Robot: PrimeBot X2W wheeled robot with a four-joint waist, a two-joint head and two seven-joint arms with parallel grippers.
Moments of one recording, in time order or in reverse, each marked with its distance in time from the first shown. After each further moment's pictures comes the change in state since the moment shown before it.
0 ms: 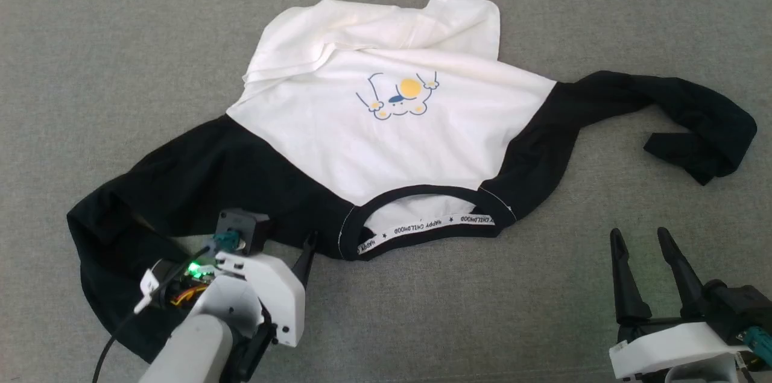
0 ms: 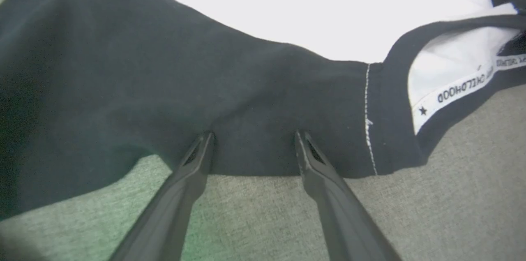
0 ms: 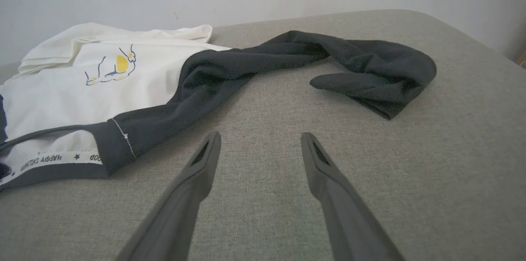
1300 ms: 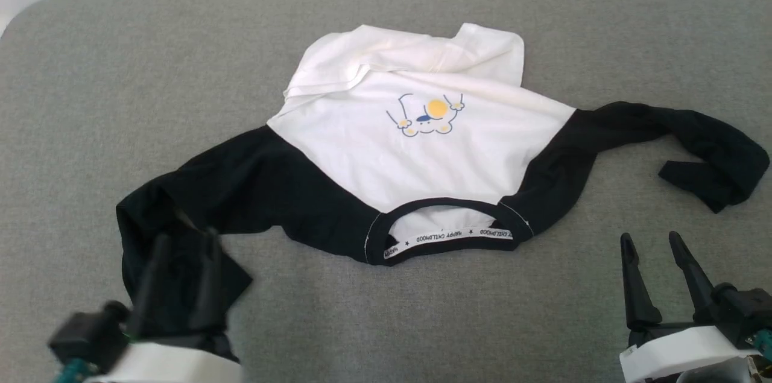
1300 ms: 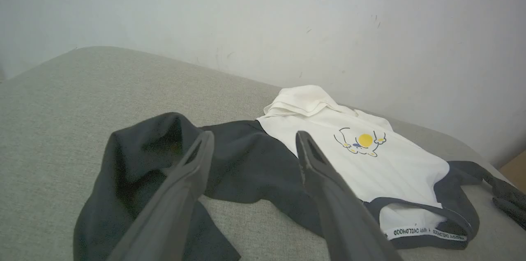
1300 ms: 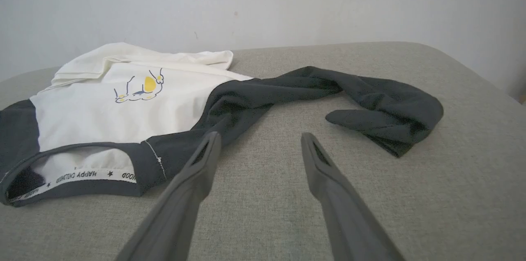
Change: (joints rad) left arm 0.367 -0.033 0.289 -0.375 -0.156 0.055 -0.449; right arm 0.028 0.000 -0.028 -0.050 -0.032 0.000 0.042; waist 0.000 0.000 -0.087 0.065
